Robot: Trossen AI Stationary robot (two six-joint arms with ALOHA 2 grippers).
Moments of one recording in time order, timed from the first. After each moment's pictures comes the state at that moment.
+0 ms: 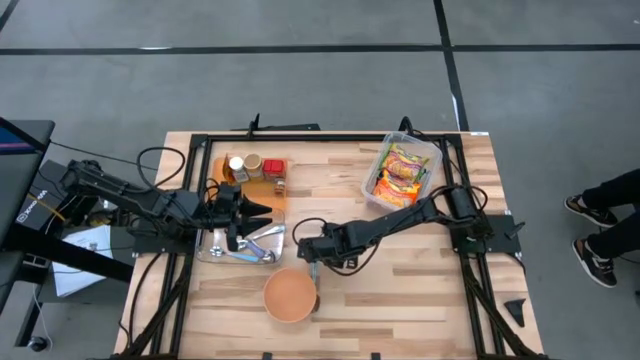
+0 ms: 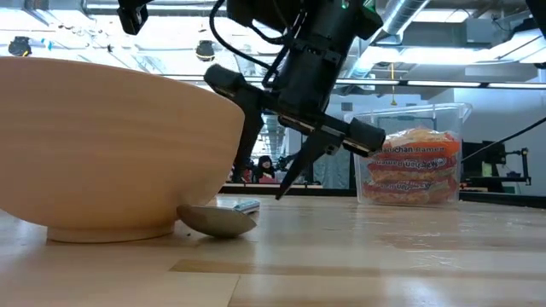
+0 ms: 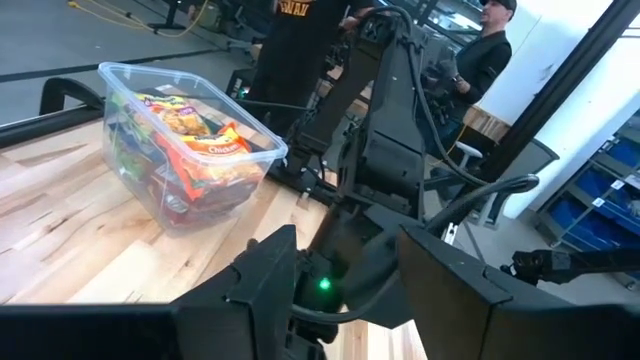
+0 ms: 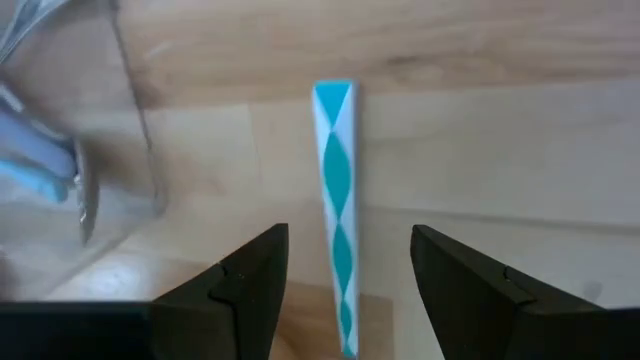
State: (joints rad) left arm -0.34 0.77 0.61 0.07 -0.44 -0.51; right arm 0.21 2.12 1.52 -0.55 0.08 1.88
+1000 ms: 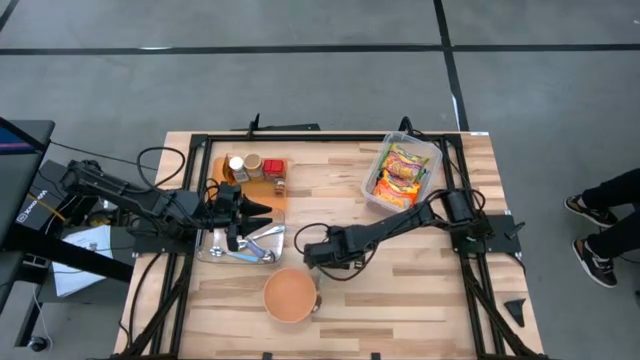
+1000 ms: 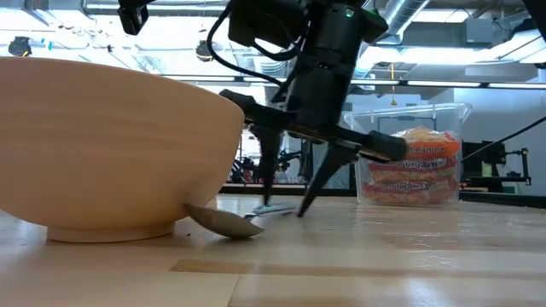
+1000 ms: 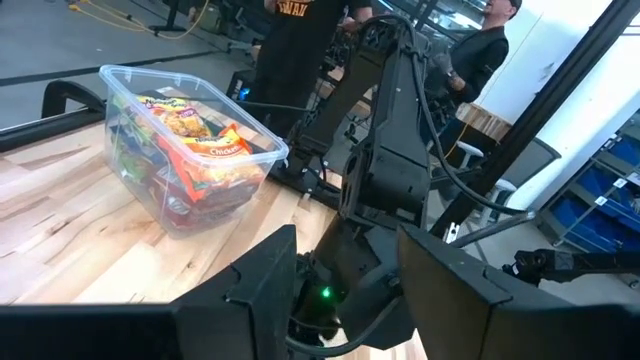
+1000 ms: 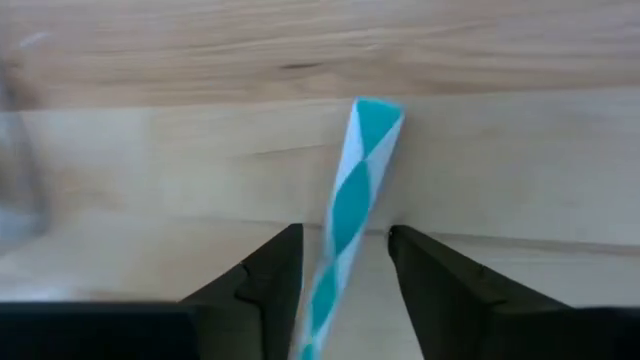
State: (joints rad) left arm -0.34 0.77 0.61 0.08 -0.44 -0.50; right arm 0.24 2.17 1.52 -0.69 0.08 1.85
